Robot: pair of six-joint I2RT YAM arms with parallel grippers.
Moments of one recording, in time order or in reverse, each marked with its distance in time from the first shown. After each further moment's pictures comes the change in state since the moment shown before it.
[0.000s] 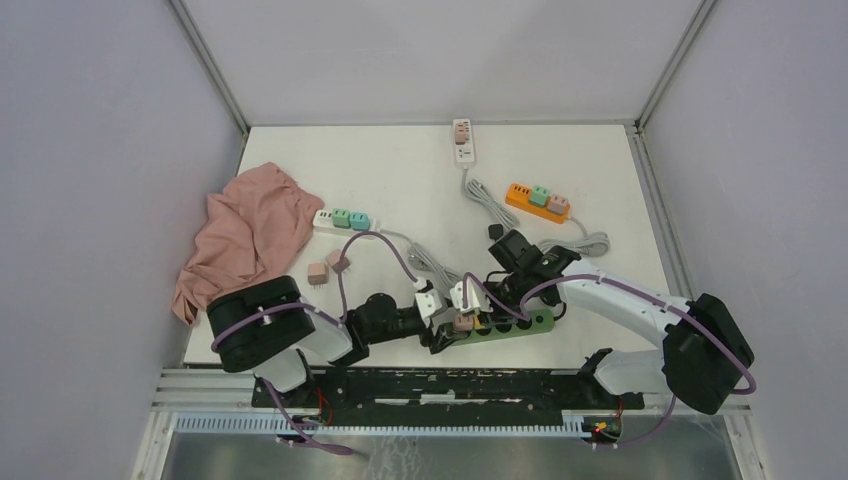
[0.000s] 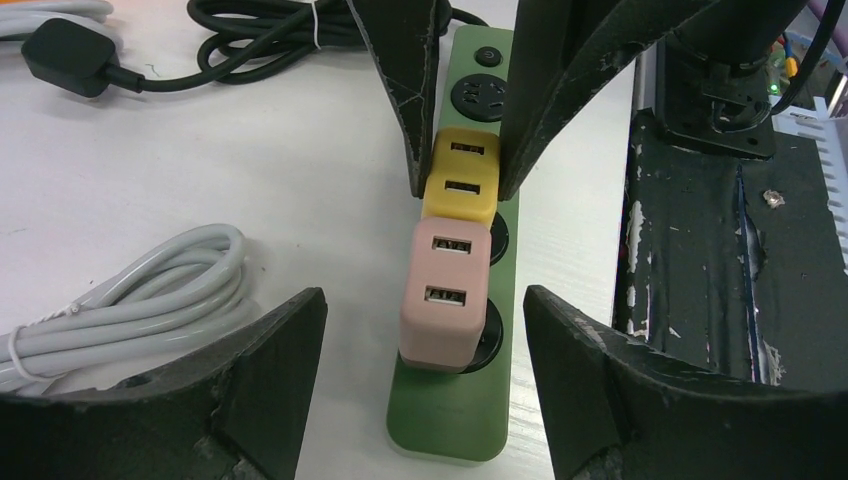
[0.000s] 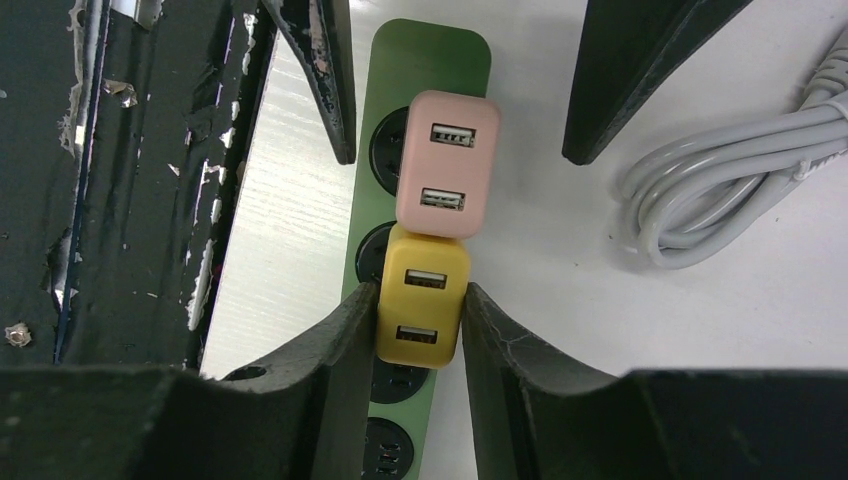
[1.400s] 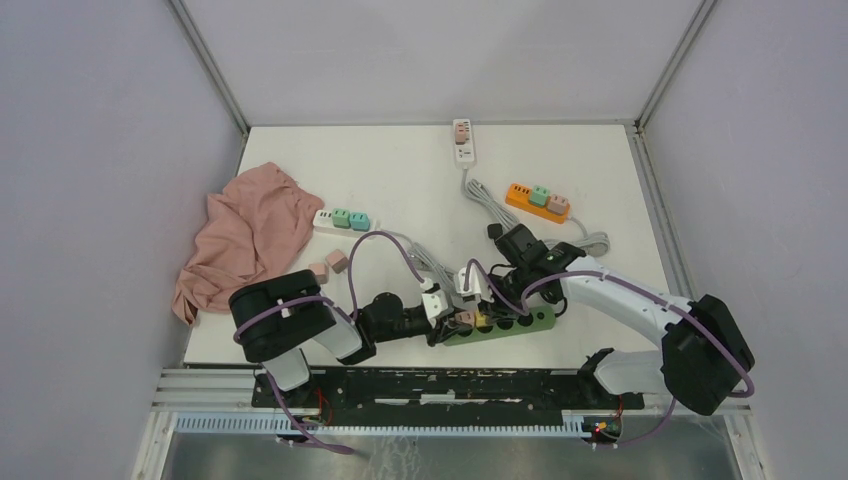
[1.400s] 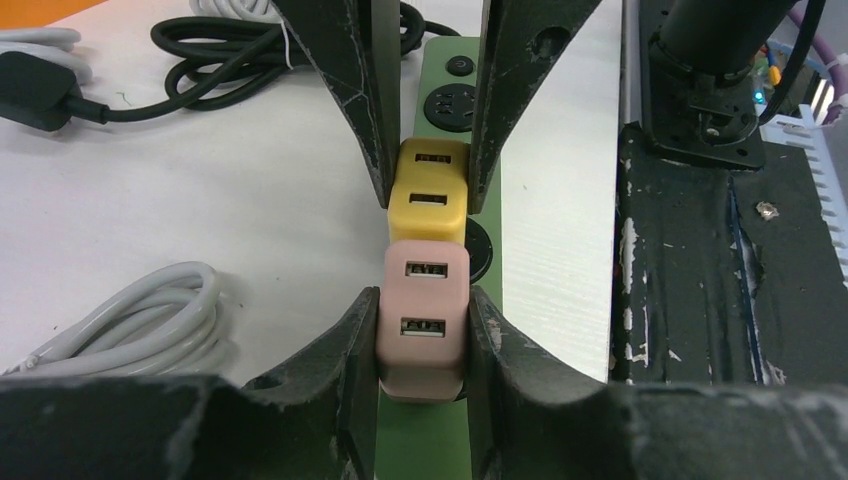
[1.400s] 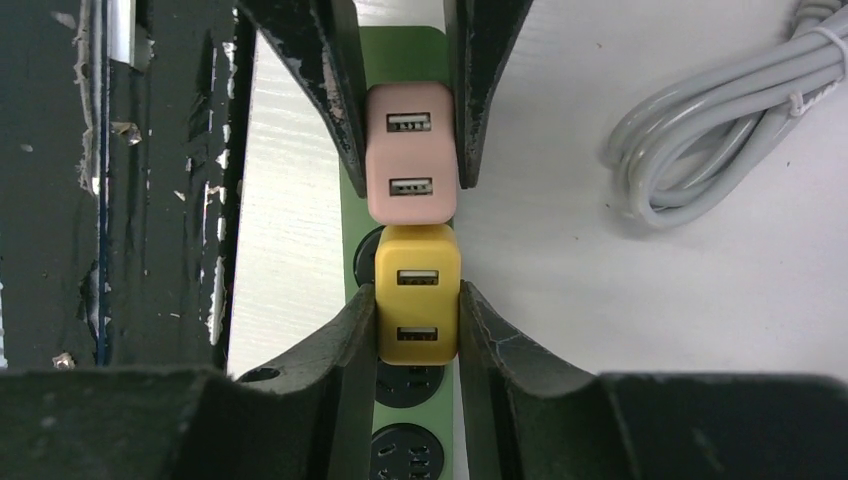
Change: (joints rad) left arm -0.011 0.125 0.039 0.100 0.039 0.000; right arm -0.053 0.007 0.006 0.023 -0.009 0.152
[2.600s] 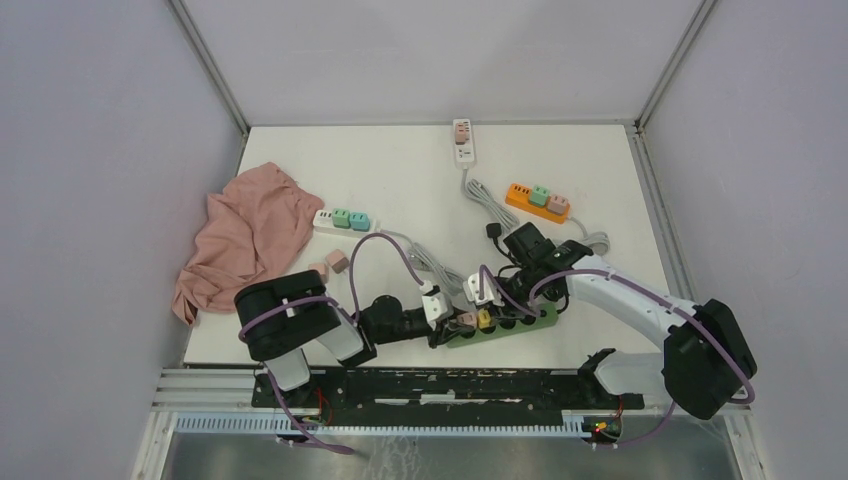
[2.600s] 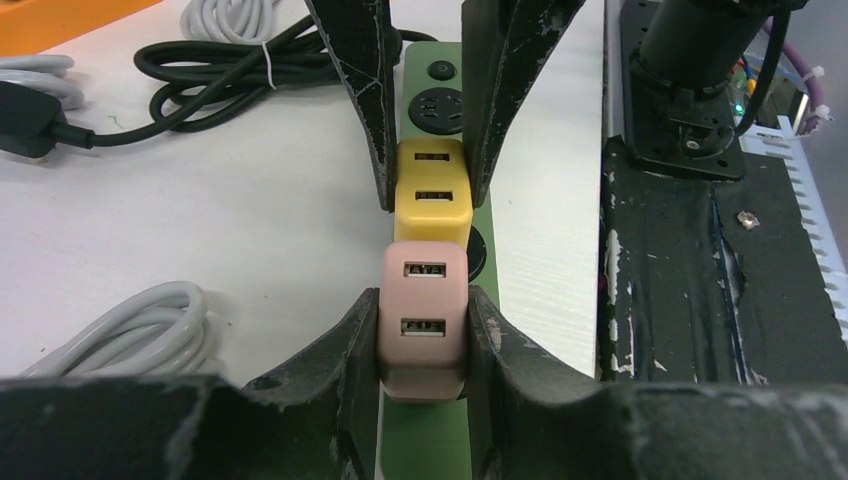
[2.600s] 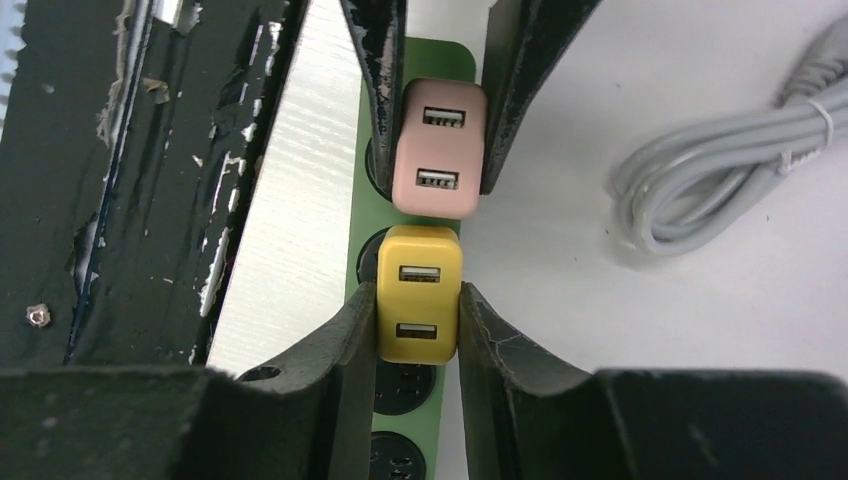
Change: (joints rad) left arm -0.014 0.026 -0.003 0.072 -0.006 -0.001; right arm -0.068 -0.022 -0.006 -0.106 -0.146 -0.310
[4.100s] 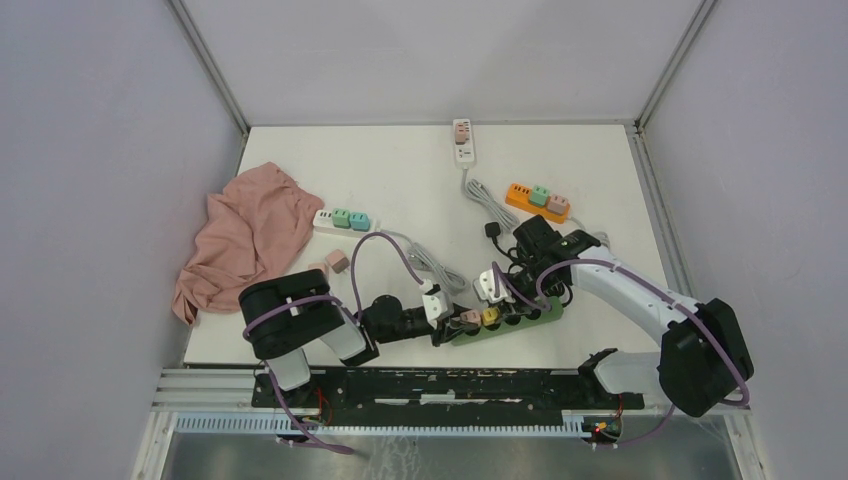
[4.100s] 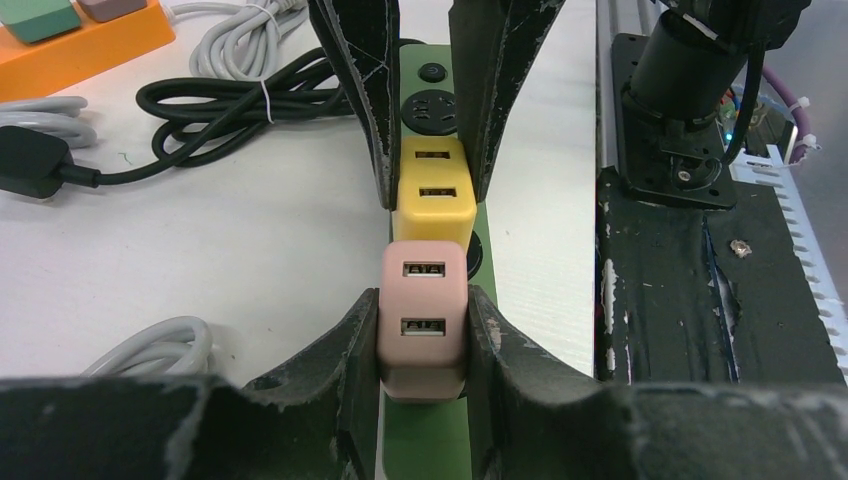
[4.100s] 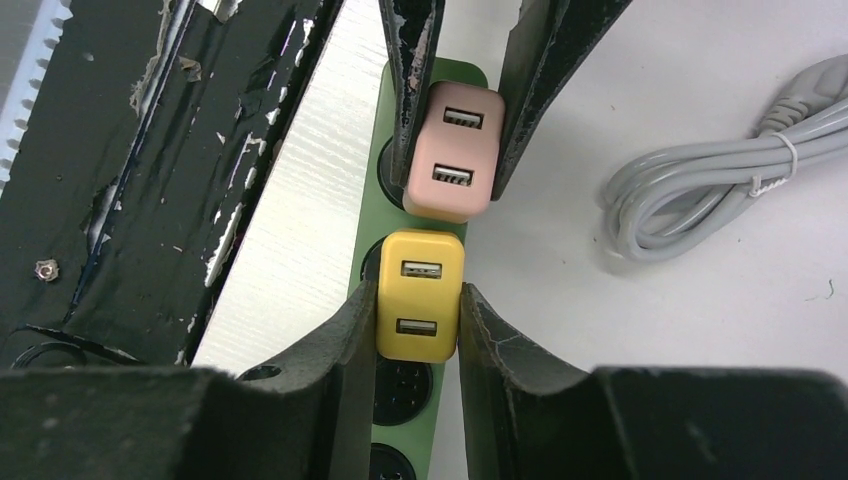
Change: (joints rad) left arm 0.000 0.021 0.015 0.059 -0.004 -0.003; right arm -0.085 0.005 0.051 -0.140 -0.068 -0.174
